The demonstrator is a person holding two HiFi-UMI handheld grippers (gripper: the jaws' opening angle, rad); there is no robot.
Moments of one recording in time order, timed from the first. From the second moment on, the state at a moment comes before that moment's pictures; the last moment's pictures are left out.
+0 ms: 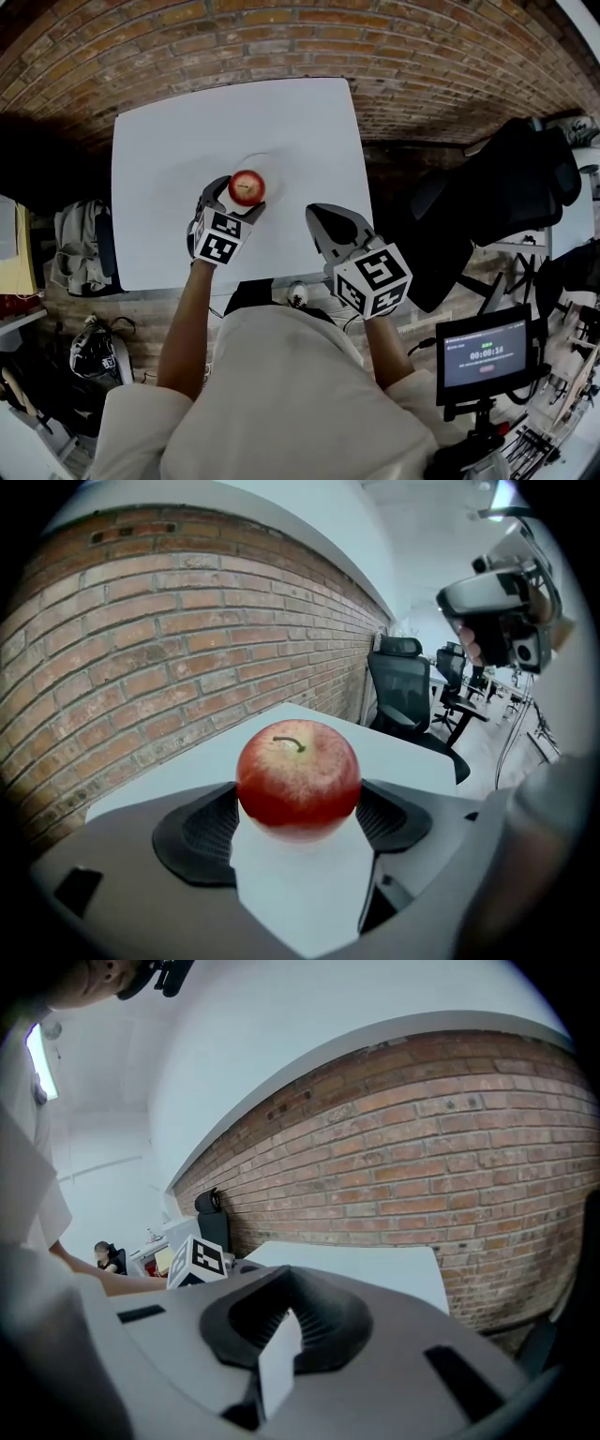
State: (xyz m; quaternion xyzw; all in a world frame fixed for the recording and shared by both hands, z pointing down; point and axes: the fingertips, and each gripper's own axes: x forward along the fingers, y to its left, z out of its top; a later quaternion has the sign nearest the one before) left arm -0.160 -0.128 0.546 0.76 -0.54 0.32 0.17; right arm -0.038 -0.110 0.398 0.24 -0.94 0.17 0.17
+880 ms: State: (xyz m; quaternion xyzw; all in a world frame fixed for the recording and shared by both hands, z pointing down) left arm -0.161 -0.105 0.448 0.76 -0.58 0.26 0.12; right arm -0.066 -0.106 0.362 0.21 -0.96 0.12 0.16
